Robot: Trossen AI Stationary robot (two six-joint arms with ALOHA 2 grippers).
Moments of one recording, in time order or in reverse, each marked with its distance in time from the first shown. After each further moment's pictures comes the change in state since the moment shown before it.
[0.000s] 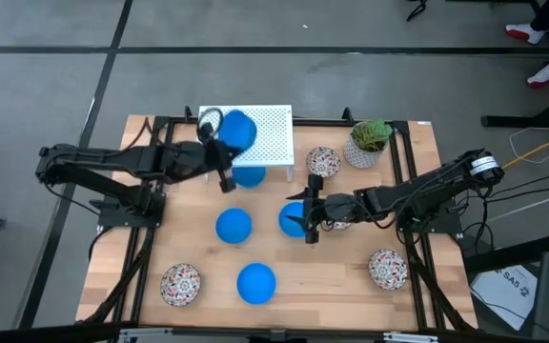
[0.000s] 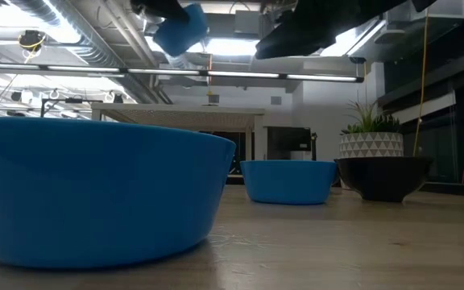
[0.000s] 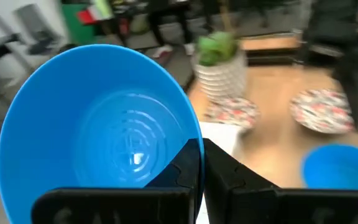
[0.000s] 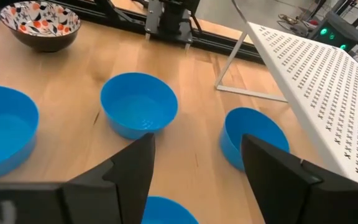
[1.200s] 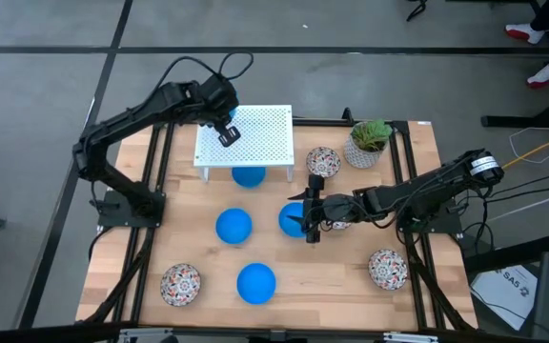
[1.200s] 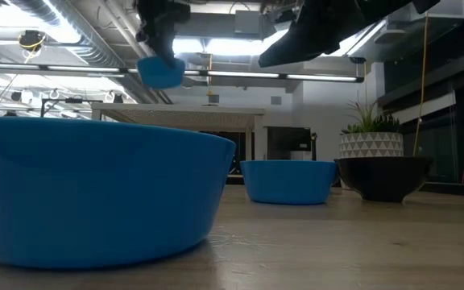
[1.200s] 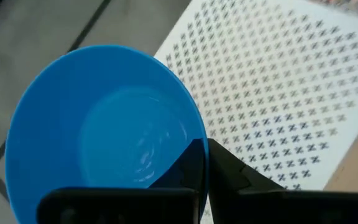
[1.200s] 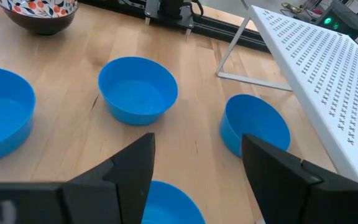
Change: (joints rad) left arm 0.521 0.408 0.599 -0.810 0.319 -0.107; right arm 0.000 0.000 -0.001 -0.051 0.000 0.007
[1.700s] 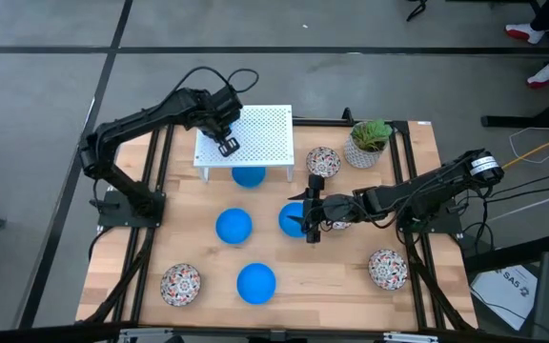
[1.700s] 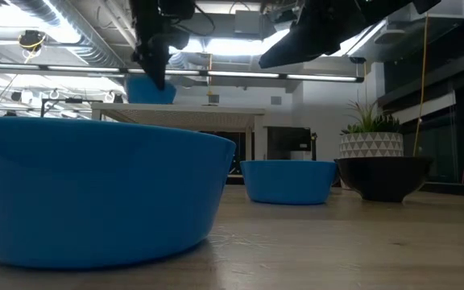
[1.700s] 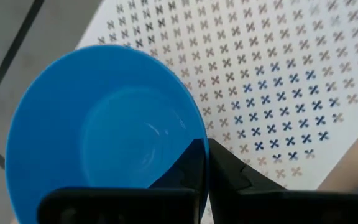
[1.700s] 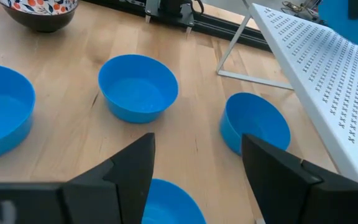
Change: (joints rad) left arm 0.012 0.041 -0.113 -0.042 0.052 -0.042; right arm 0.000 0.000 0.000 -0.007 0.000 0.000
